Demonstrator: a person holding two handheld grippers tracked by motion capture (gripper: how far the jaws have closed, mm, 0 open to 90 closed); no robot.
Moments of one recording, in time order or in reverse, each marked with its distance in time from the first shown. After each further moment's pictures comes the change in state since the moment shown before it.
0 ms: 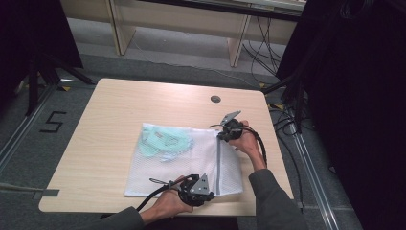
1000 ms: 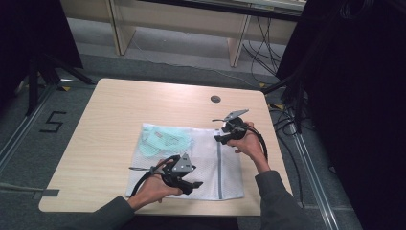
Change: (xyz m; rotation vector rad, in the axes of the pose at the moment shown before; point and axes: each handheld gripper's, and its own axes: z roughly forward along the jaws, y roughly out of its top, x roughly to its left) left arm 0.046 -0.002 -0.061 -0.027 0.160 -0.155; right arm 0.022 0.007 -0.036 -0.098 -0.001 0.200
